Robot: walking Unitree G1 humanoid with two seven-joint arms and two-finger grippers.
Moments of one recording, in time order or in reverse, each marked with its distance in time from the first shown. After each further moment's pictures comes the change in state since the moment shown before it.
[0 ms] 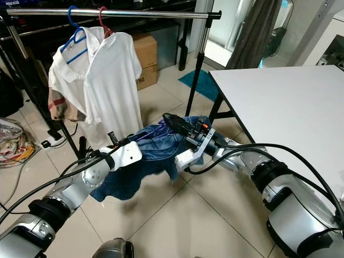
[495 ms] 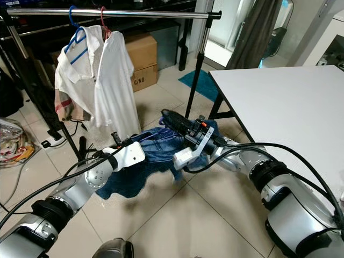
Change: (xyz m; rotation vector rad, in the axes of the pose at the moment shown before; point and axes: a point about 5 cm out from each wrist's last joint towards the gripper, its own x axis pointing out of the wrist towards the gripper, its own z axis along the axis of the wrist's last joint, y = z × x) left arm 0.001 -0.003 0.005 0.003 -0.028 0.000; right arm 0.005 -0.001 0.000 0.019 0.032 -0.037
